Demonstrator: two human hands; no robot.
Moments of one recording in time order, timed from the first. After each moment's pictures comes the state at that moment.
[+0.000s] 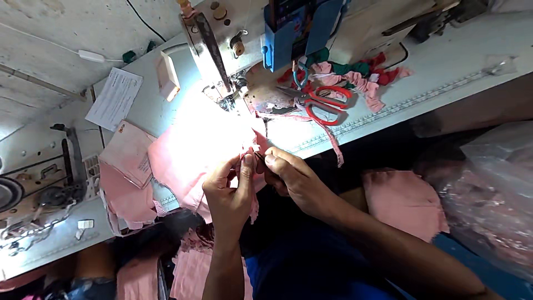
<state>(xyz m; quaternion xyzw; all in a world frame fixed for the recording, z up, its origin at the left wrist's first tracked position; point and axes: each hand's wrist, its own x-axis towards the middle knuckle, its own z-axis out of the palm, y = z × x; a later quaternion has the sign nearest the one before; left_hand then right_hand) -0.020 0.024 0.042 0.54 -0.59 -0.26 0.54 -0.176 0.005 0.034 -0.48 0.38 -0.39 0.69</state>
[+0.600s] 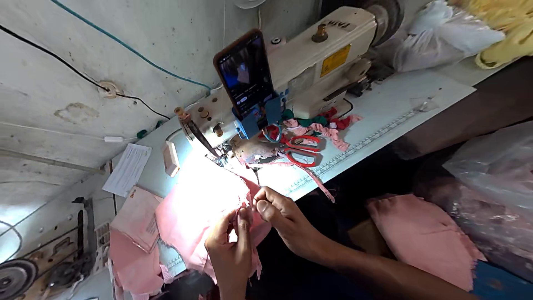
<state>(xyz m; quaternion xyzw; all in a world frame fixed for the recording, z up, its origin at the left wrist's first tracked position) -0.019 0.023 0.036 0.54 -0.62 -0.21 0.52 -0.171 -0.002 0.031 -0.53 0.38 -0.50 0.57</state>
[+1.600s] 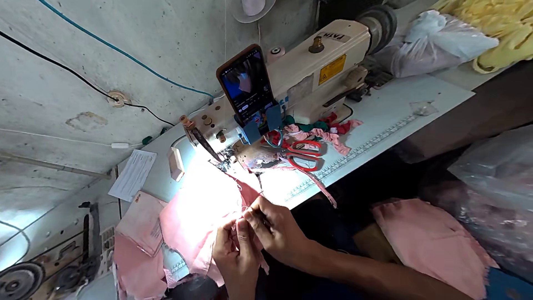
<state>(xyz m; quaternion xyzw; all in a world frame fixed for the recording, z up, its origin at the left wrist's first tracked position) -0.028 0.034 0.027 0.54 -0.57 -0.22 0.58 -0.148 0.000 0.018 -0.63 0.41 -0.52 0.40</state>
